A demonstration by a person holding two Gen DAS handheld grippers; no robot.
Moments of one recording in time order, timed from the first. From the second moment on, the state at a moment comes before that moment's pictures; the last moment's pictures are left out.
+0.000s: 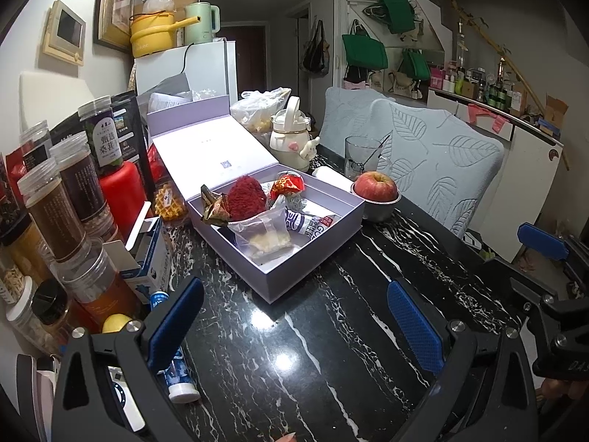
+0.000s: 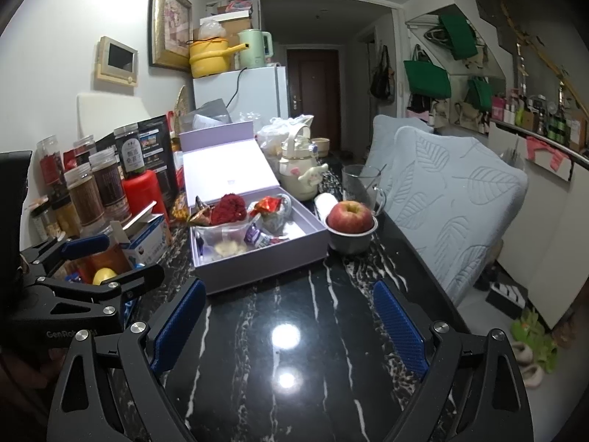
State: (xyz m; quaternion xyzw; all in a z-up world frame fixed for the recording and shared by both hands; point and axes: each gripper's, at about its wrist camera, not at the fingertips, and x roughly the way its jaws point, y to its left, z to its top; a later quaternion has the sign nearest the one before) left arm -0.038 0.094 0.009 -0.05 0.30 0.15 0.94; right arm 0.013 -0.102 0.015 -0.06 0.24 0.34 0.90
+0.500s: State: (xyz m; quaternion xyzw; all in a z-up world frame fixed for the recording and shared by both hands) left arm -0.054 0.087 0.019 -0.05 0.30 0.15 0.94; right arm -0.010 -0.116 0.025 -0.04 0.23 0.34 0.91
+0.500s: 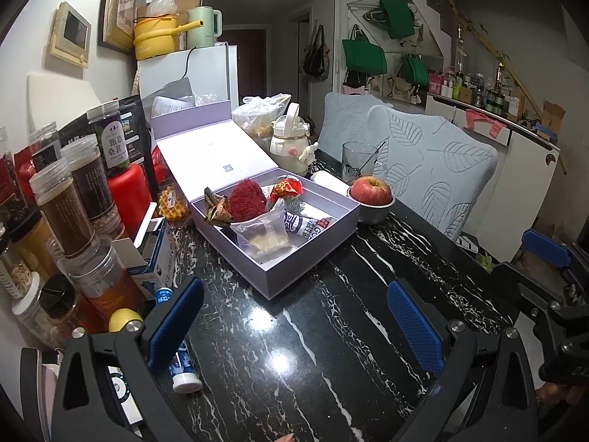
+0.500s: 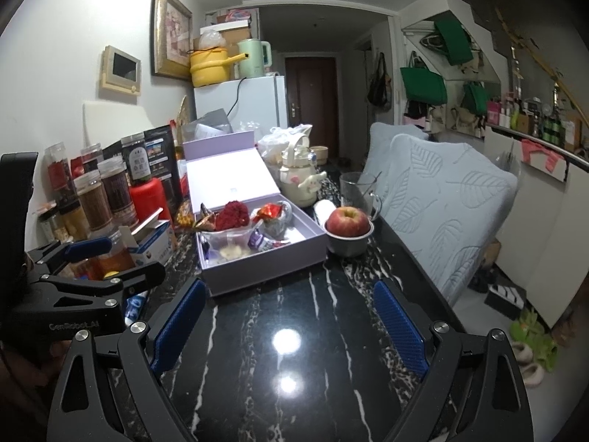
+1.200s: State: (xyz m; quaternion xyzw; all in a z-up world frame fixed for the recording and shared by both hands) left arm -0.051 0.066 0.020 -0.03 0.30 0.15 0.94; right arm -0.013 -0.134 0.022 -0.03 0.24 0.33 0.91
